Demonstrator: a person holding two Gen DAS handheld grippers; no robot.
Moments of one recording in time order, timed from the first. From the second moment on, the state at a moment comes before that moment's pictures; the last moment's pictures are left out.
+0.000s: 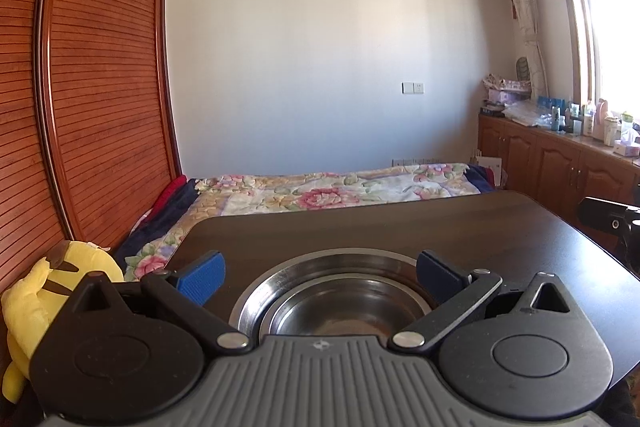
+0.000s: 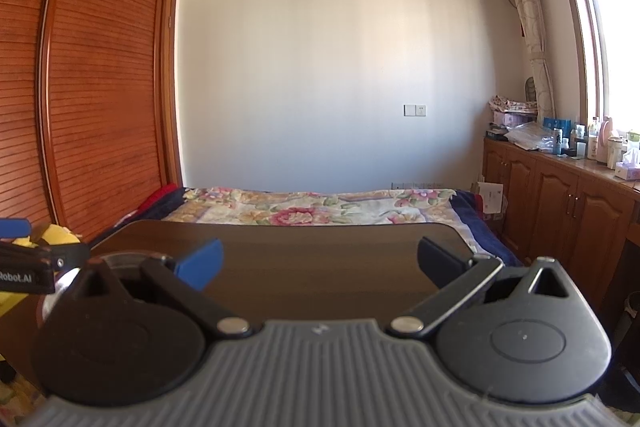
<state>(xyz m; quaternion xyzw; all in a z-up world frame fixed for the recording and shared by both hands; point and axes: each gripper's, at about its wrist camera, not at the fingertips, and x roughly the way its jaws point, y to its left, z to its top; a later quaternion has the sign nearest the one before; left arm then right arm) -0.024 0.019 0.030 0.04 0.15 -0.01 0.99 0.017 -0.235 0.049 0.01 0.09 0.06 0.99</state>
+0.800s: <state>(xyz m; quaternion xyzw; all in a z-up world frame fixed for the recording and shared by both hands) -0.023 0.018 0.006 0.04 0.16 -0.01 0.99 0.019 -0.234 0.030 0.00 0.09 0.06 0.99</state>
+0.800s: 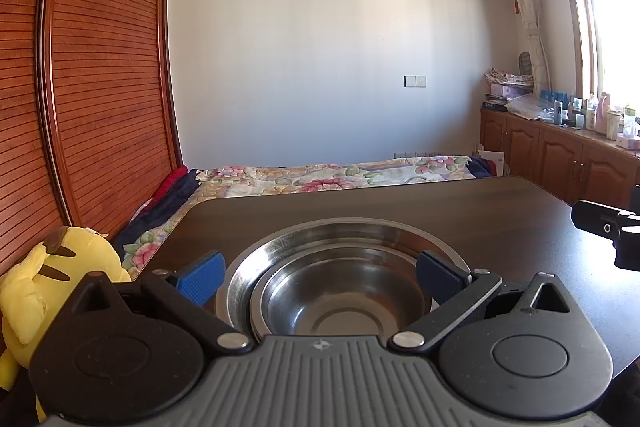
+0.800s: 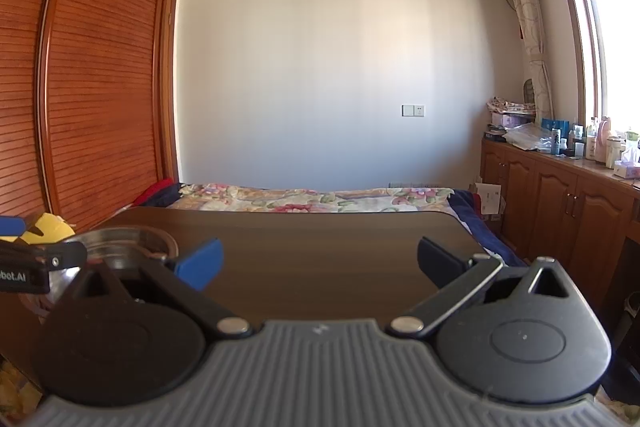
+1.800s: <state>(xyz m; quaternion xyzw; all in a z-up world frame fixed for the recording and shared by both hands) -0.025 0.020 0.007 0.04 0.16 -0.01 0.99 0.022 -0.238 0.027 0.00 0.10 0.06 0.99</state>
